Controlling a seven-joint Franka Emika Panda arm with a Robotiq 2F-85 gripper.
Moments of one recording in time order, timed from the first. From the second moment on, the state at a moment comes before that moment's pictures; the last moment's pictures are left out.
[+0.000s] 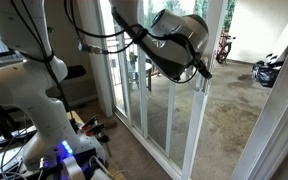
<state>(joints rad) -0.92 0.26 0.18 -1.99 -1.82 3.48 1.97</state>
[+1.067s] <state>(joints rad) -1.06 0.29 0.25 -1.94 -1.85 3.46 2.15</state>
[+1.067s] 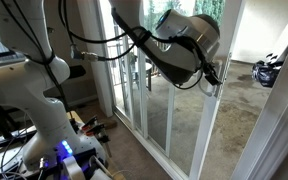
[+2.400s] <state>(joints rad) -1.11 0.34 0.24 -1.81 -2.04 3.45 2.28</state>
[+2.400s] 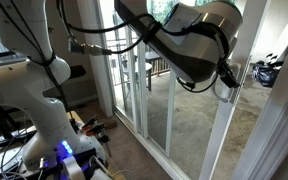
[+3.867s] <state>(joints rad) -1.40 0.47 0.53 -1.72 -2.04 3.46 2.24</state>
